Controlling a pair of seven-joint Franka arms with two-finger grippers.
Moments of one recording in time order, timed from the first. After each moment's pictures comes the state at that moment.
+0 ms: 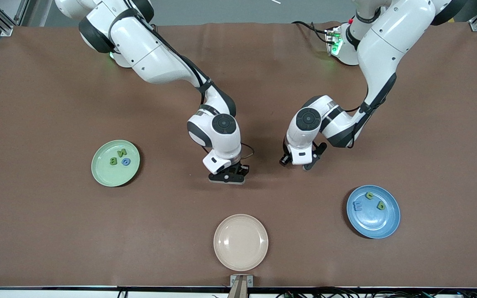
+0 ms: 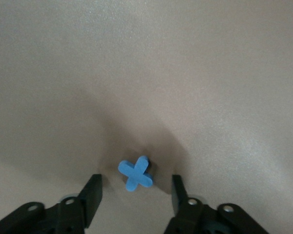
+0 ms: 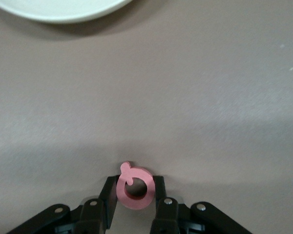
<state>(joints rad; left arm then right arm) -0.08 0.65 -0.50 -1.95 0.48 2.48 -1.77 0.58 0.95 0.15 -1.32 -0.38 2.41 1.01</state>
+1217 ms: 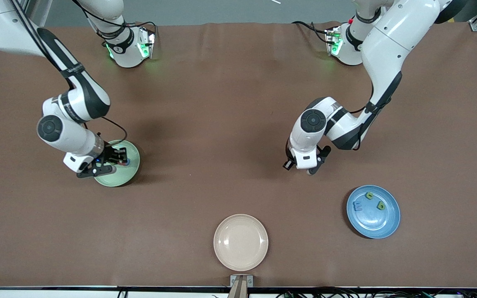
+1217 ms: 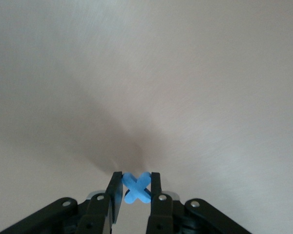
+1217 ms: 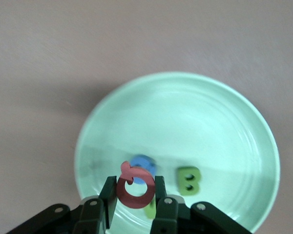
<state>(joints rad) -0.07 0.64 -0.49 -1.85 0.48 2.43 -1.74 -0.75 0.47 0.79 -2.19 -0.38 2.45 0.12</state>
